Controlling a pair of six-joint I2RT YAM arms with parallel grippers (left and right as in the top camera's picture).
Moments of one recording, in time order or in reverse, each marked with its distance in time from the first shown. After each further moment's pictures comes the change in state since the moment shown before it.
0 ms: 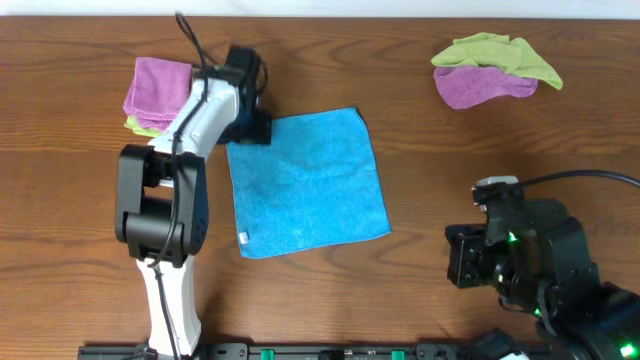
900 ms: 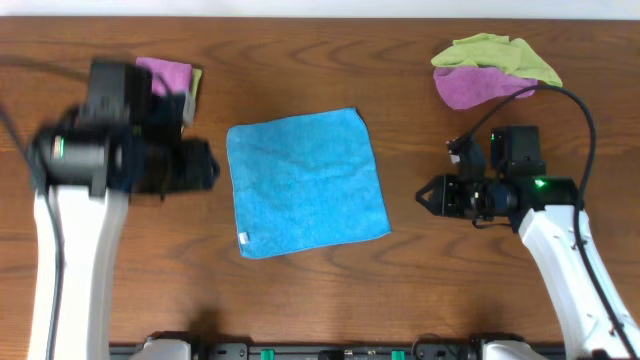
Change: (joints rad) left arm 0.149 -0.859 -0.195 -0.443 0.269 0.033; right arm -0.444 0.526 -0.245 0.388 -0.516 -0.286
